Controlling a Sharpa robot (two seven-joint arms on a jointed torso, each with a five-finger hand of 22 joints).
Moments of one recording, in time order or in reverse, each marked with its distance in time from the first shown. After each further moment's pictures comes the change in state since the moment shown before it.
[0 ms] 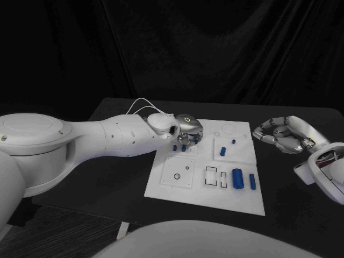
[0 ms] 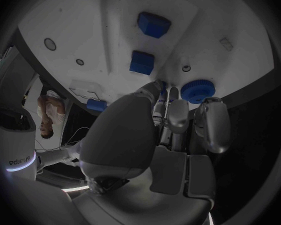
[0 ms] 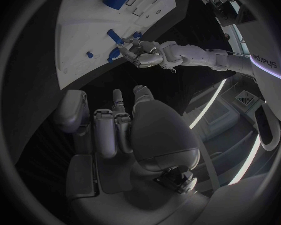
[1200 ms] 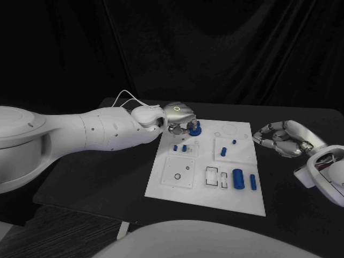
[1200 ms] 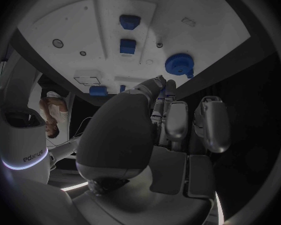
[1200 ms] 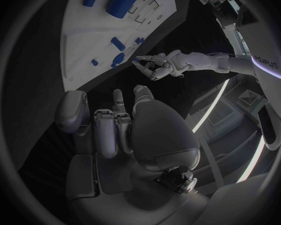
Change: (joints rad) left arm 0.048 -0.136 0.000 0.109 0.015 -0.168 0.048; left_hand -0.010 -0.011 0.095 -0.073 -0.018 0.112 -0.001 0.008 -0.031 0.252 -0.019 -0.090 -0.050 0.058 -0.018 0.027 0.049 0.000 0.012 -0.013 -0.027 0.000; right arm -0.015 0.009 0.000 -0.018 0.000 0.035 -0.025; right_hand 0.002 -0.002 0.000 0.000 0.000 0.005 -0.005 0.000 0.000 0.000 0.000 0.000 0.000 0.000 0.000 0.000 0.000 0.000 0.000 0.000 0.000 0.000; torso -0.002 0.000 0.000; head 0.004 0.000
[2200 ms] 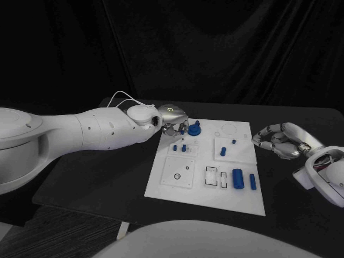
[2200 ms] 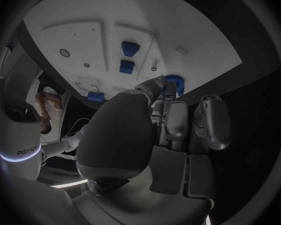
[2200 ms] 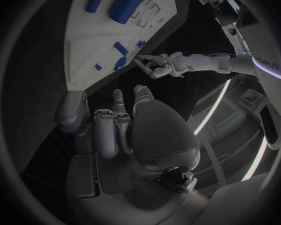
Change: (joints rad) left arm -0.009 -0.012 -0.001 -0.039 0.043 0.112 0.000; left_hand 0.000 0.000 0.021 -0.021 -0.001 0.002 -0.002 0.000 -0.008 0.001 0.002 -0.035 -0.010 -0.001 0.000 -0.001 -0.030 0.000 -0.001 0.000 -0.035 0.000; right arm -0.009 0.007 0.000 -0.012 0.000 0.020 -0.014; right_hand 0.000 0.000 0.000 0.000 0.000 0.000 0.000 0.000 -0.004 0.000 0.000 0.000 0.000 0.000 0.000 0.000 0.000 0.000 0.000 0.000 0.000 0.000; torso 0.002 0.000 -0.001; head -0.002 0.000
